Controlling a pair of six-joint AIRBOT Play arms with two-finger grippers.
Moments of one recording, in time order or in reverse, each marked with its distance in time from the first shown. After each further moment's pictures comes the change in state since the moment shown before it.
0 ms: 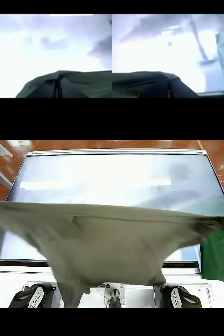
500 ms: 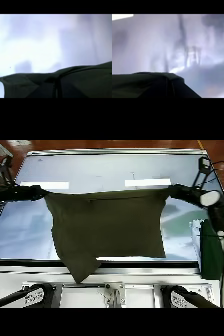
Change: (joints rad) left arm -0.131 -0.570 -0.229 -0.155 0.579 0.185; right arm 0.375 -0.579 -0.197 0.163 -1.027 -0.092
